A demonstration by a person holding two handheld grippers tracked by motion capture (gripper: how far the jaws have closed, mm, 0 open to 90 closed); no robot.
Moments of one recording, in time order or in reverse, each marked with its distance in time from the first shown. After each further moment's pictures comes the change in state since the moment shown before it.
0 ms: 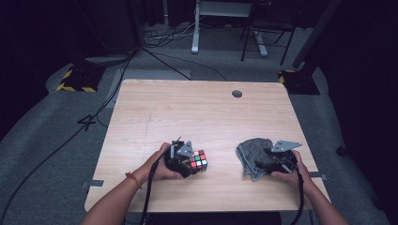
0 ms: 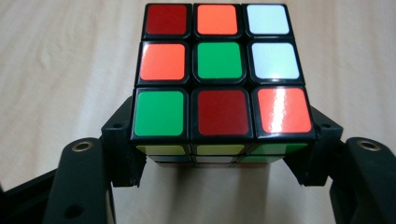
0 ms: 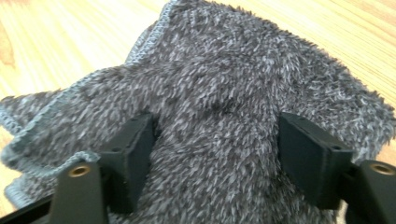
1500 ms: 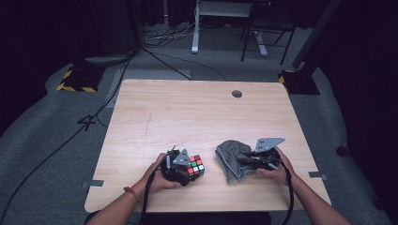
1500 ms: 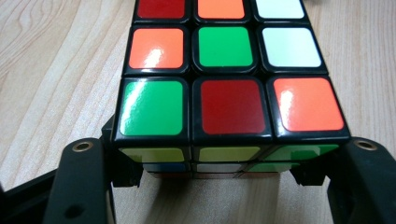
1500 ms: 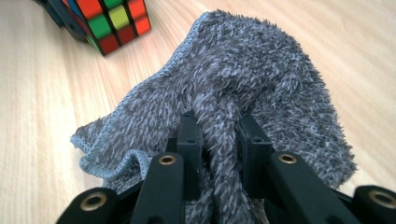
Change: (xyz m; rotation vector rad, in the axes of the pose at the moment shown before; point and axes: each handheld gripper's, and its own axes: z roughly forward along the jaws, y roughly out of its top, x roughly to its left) left arm -0.017 -0.016 0.005 -0.055 0.043 -0.099; right arm 0.037 0.052 0.017 -0.076 0.251 -0.166
